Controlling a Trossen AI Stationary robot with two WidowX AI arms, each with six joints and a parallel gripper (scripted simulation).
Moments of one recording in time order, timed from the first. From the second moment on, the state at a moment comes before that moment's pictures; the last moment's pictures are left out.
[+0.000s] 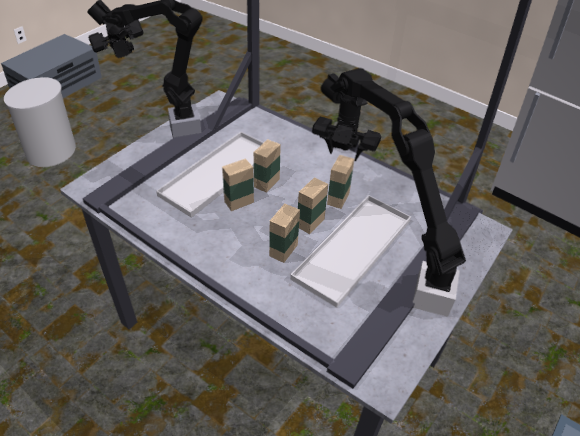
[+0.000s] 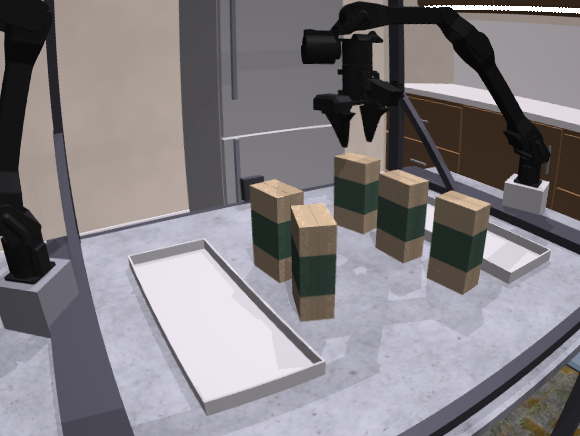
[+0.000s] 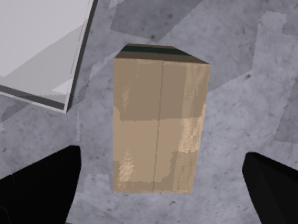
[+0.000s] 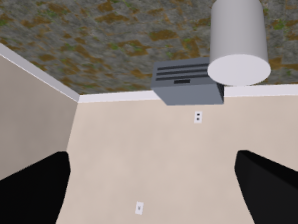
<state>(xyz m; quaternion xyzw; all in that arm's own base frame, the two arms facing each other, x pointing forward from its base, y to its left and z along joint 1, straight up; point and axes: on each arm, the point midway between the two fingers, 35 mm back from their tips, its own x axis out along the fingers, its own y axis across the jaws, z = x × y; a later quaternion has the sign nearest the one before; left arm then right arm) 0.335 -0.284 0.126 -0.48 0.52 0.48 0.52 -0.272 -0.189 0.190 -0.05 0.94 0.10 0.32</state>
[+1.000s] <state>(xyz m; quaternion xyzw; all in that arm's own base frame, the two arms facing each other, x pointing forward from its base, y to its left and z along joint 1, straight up) 0.335 -0.284 0.126 -0.48 0.52 0.48 0.52 -0.144 -0.326 0.182 -0.26 0.88 0.12 0.38</state>
